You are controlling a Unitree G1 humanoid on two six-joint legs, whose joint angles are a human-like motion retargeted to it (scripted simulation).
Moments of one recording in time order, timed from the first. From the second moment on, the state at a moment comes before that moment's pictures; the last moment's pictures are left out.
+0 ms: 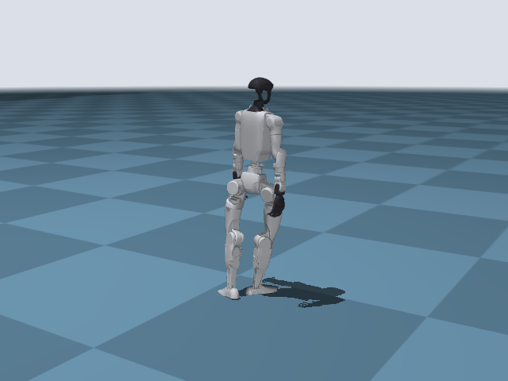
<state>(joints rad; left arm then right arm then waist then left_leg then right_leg) -0.01 0.15 0.33 1.39 0.17 0.06 -0.19 0.00 -0.20 -0.23 1.55 -0.31 0.20 0.06 -0.32 0.05 -0.13 0.11 0.13 1.10 0.11 -0.04 -0.06 -0.15 -0.02 -0.63 0.07 -0.18 -0.11</state>
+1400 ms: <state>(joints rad) 0.08 0.09 0.41 1.55 0.11 0.02 -0.05 0.01 -0.22 -0.15 1.47 -0.48 0.20 0.11 -0.10 -0.02 -0.08 -0.17 -0.03 0.54 0.00 0.02 0.03 0.01 -0.12 -0.98 0.09 -0.20 0.08</state>
